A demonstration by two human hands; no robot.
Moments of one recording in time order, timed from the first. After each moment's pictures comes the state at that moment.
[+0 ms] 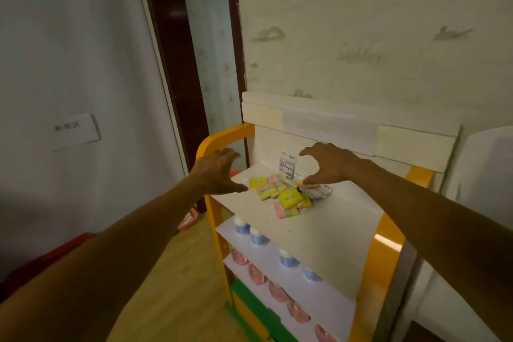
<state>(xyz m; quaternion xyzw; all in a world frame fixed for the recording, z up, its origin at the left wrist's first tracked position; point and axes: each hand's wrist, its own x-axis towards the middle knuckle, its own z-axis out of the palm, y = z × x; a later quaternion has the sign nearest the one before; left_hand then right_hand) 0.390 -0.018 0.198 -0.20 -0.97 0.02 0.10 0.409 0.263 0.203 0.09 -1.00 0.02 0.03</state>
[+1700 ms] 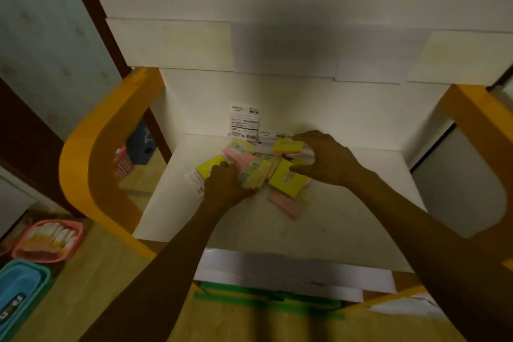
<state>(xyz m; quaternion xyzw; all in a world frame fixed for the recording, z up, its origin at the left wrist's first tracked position) 0.030 0.050 -0.050 -0.36 -0.91 -0.14 -0.12 0.197 0.223 0.028 -0.25 -0.95 0.18 0.06</state>
